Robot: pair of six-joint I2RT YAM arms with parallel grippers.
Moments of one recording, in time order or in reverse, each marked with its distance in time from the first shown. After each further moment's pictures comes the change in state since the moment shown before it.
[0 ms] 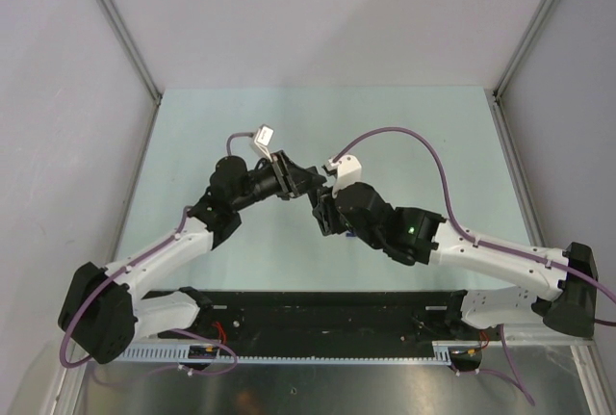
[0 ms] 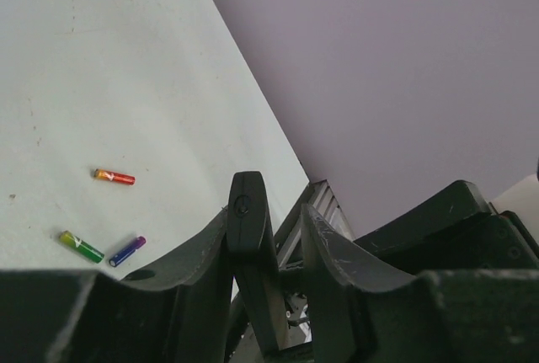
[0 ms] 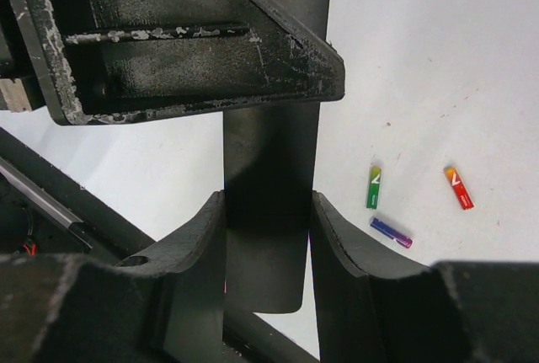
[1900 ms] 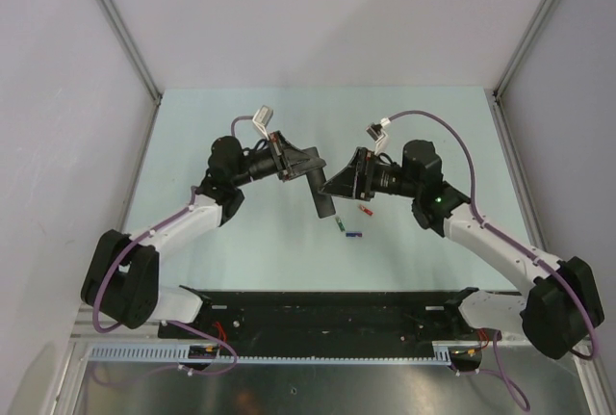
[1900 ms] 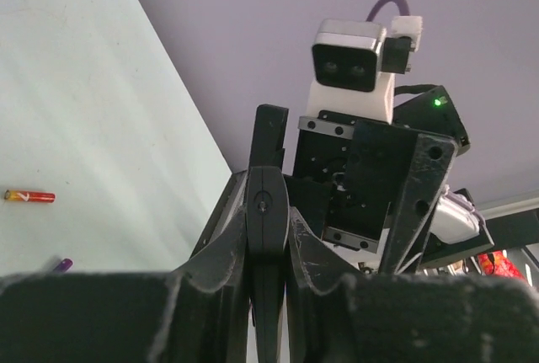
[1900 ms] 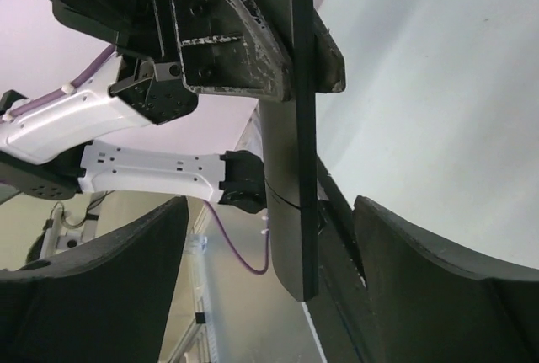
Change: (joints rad) left arm 0.144 0.216 0.090 0.261 0.308 -0.262; right arm -0.586 -0.033 -0.230 0.534 -1.130 0.456
